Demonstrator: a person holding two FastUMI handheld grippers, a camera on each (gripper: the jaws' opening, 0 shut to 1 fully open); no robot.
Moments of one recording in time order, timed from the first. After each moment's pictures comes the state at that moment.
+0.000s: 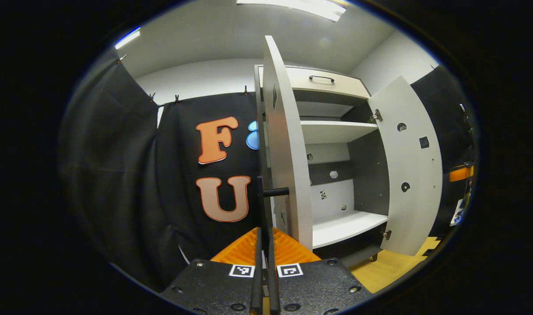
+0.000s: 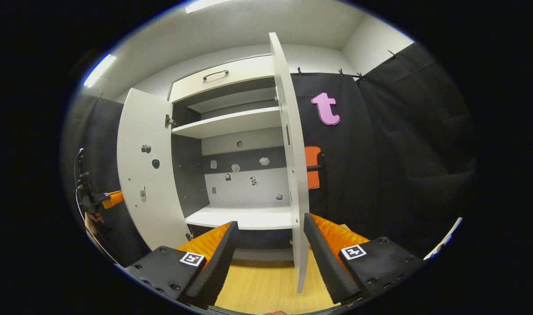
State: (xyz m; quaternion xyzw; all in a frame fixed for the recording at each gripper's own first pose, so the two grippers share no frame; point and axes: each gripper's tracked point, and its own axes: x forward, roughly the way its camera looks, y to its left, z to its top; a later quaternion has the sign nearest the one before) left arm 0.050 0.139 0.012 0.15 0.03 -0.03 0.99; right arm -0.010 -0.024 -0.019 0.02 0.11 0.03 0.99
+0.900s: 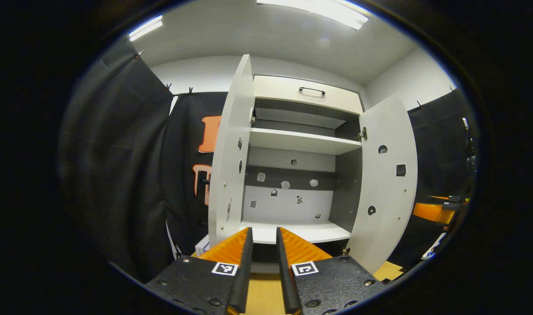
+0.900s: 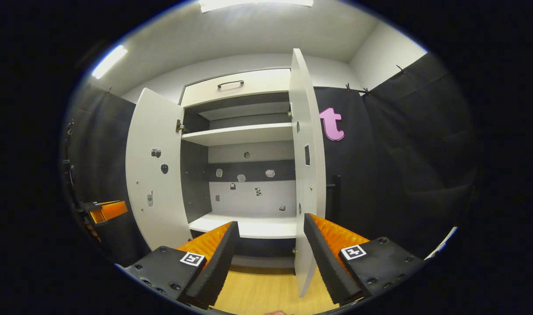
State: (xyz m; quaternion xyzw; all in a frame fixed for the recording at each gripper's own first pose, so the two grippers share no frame) left arm -0.027 -0.004 0.007 0.08 0.05 -0.03 0.99; right arm -0.026 0.005 0.009 -0.01 0.07 0.02 1.00
